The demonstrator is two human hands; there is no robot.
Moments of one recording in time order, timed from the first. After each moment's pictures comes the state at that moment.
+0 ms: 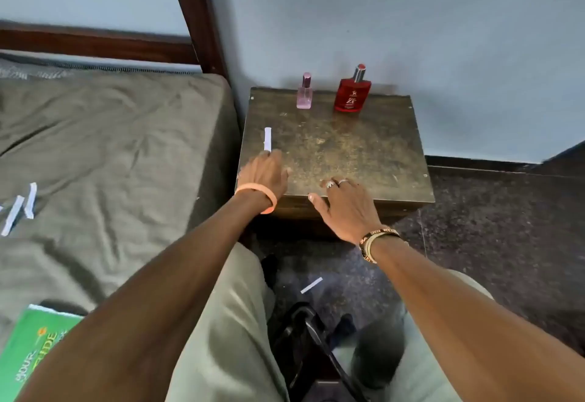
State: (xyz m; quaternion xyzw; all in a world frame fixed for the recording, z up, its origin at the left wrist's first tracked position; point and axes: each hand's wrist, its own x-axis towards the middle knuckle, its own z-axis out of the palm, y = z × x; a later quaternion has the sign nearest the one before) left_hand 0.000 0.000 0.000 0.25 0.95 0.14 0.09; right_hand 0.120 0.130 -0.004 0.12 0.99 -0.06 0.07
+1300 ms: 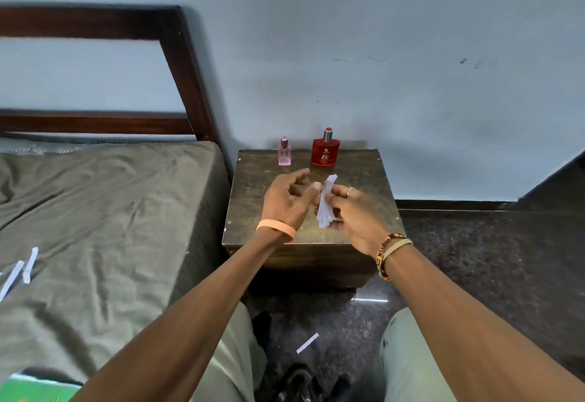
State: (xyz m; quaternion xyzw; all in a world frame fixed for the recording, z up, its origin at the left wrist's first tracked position) left_hand 0.045 0.058 0.071 0.22 0.80 0.56 0.08; right_hand 0.118 0.180 0.072 0.31 0.60 -0.74 -0.03
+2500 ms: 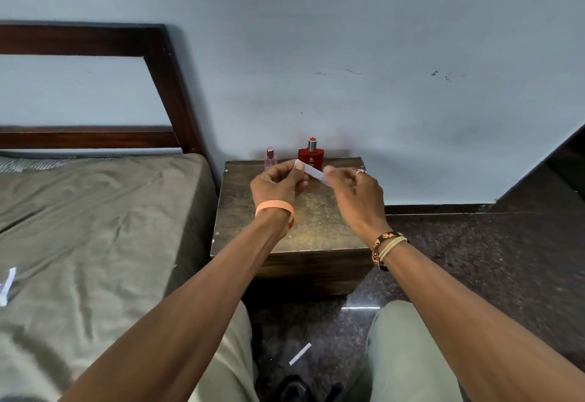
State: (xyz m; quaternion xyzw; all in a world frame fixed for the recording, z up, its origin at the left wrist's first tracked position) left_hand 0.045 0.091 0.109 -0.03 0.56 0.81 0.18; right_hand 0.131 0.193 0.111 0.30 0.80 -0.47 -0.23
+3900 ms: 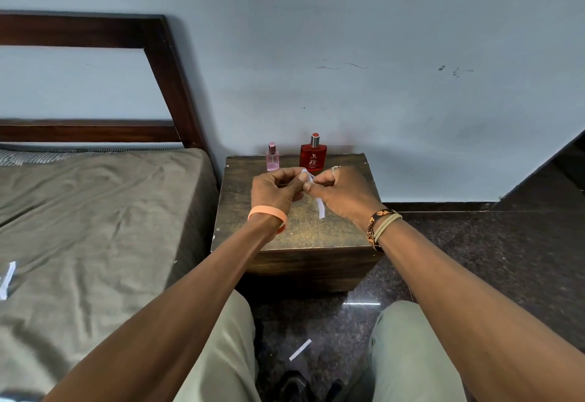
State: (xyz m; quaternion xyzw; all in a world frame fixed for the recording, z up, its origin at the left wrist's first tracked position) left_hand 0.035 0.078 0.087 0.10 0.66 0.72 0.18; right_hand 0.110 0.189 0.126 0.26 0.85 -0.45 -0.05
